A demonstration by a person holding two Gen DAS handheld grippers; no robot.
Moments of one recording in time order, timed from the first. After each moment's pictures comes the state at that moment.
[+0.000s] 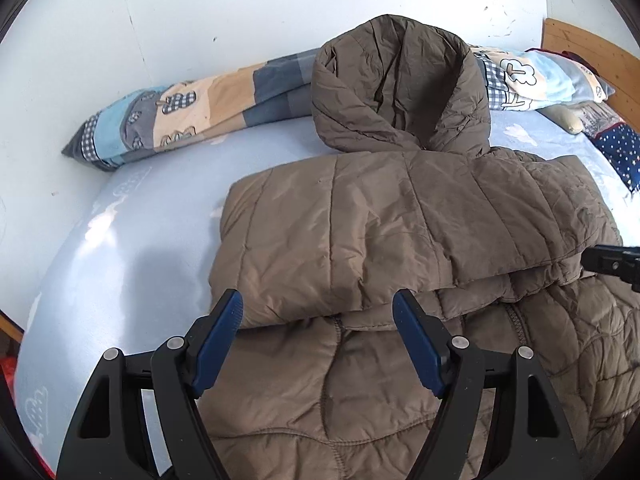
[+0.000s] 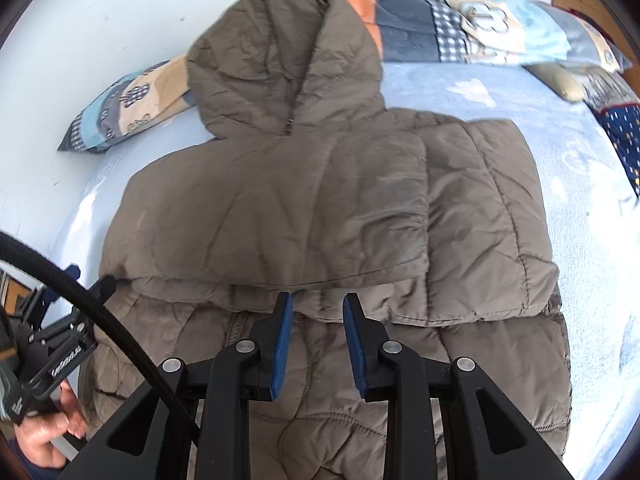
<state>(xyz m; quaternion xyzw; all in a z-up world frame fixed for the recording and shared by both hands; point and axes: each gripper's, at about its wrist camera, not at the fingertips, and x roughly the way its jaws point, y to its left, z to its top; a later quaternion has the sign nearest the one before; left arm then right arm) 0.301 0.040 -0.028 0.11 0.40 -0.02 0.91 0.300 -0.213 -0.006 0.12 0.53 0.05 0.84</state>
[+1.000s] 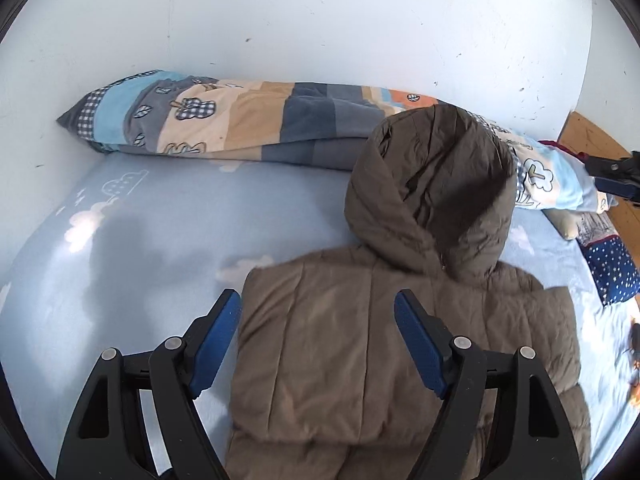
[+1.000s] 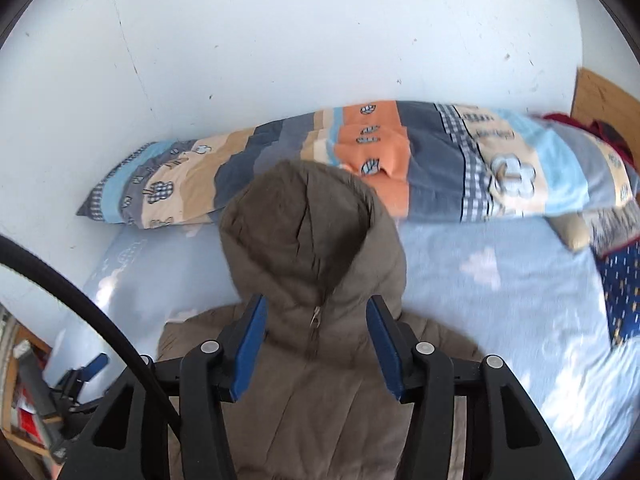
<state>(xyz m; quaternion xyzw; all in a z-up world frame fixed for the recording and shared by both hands) 0.400 0.102 0.039 -0.04 0.39 -0.04 0.92 0.449 -0.217 0.144 0.08 0.43 0.05 0.90</state>
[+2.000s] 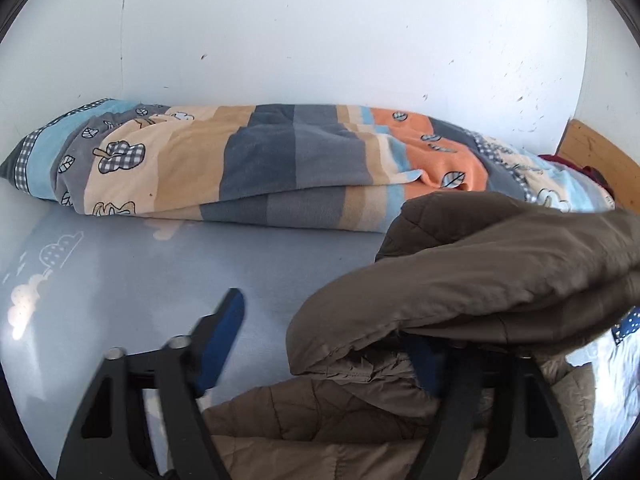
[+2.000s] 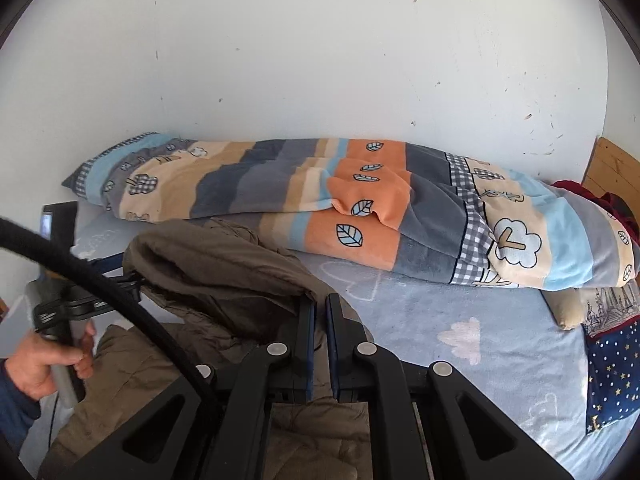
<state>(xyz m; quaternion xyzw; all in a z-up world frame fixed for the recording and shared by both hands) 0.552 0.049 0.027 -0.03 0.35 -0.08 0.93 0.473 -0.241 0.119 0.00 0.36 0.08 0.93</state>
